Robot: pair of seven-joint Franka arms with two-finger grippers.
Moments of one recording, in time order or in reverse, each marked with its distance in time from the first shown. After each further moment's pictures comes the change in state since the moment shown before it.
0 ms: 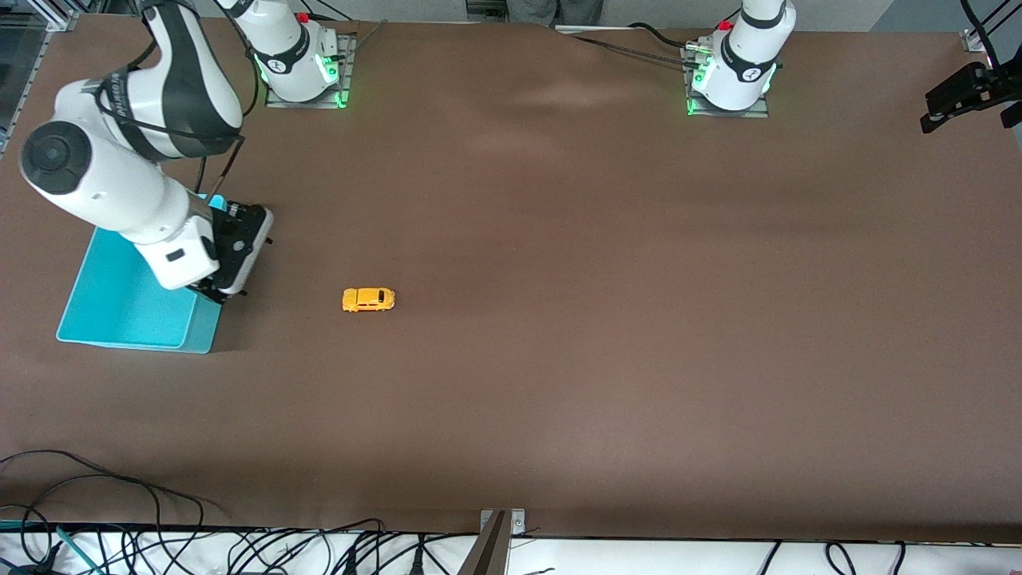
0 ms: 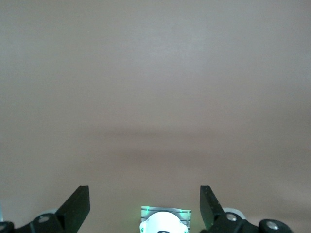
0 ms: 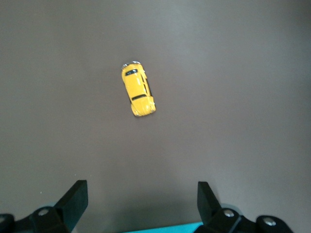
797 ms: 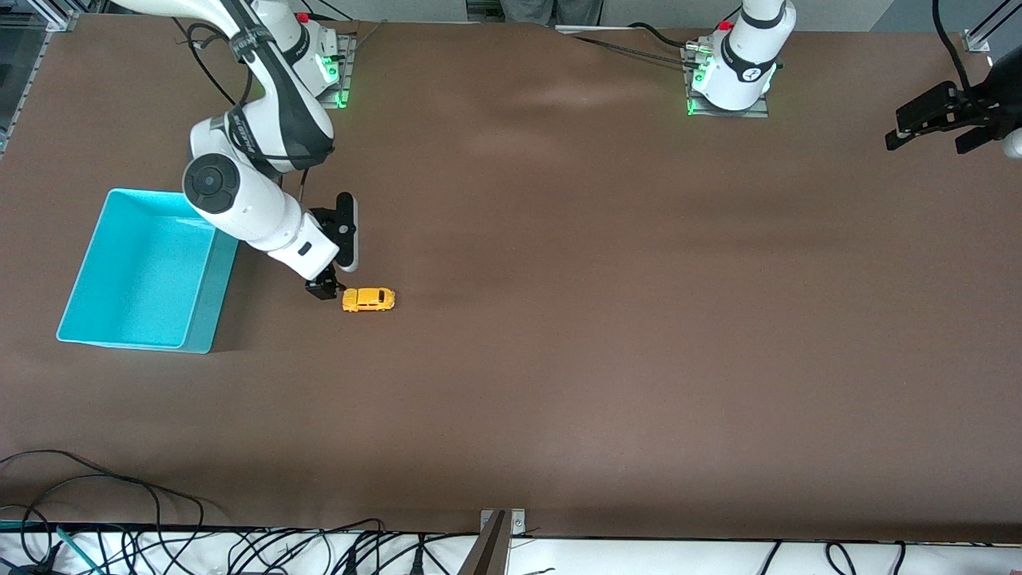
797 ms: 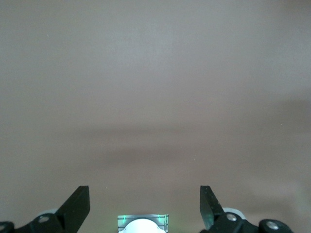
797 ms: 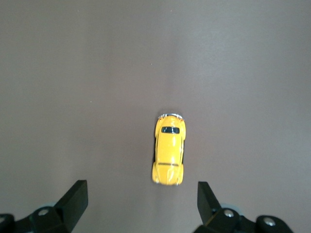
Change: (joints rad) left arm -0.001 0.044 -0.002 -0.007 -0.088 0.063 0.009; right arm 0.000 0.100 0.136 -0.194 0.000 0.310 -0.216
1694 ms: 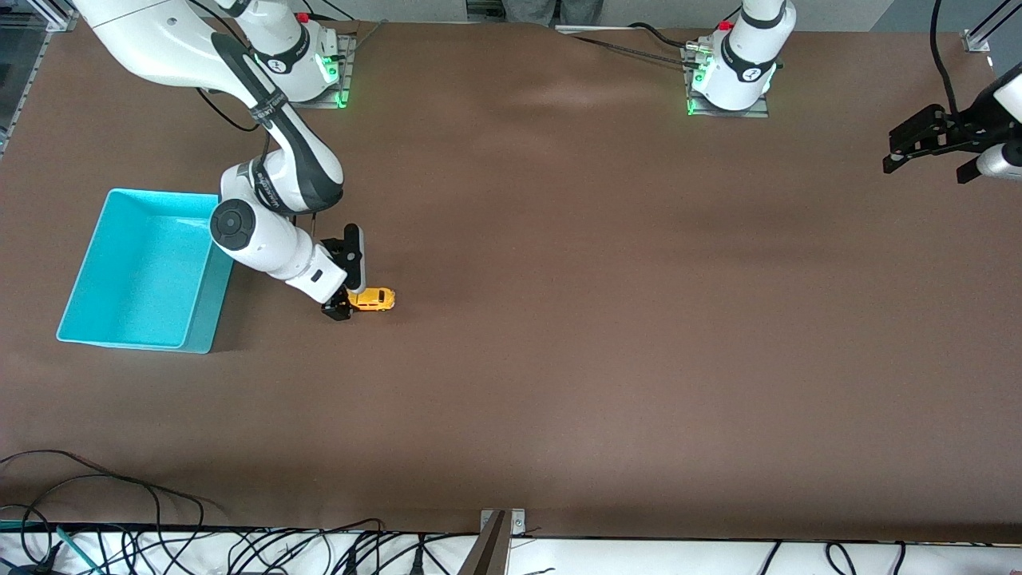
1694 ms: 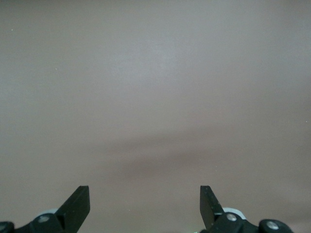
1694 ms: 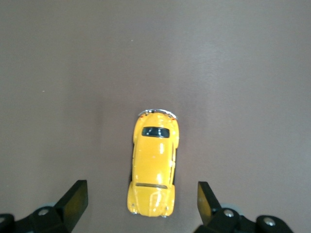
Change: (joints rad) left arm 0.001 -0.009 -0.030 -0.065 0.070 0.105 0.132; right arm -0.027 0.175 -0.015 -0.017 -0.003 0.231 -0.053
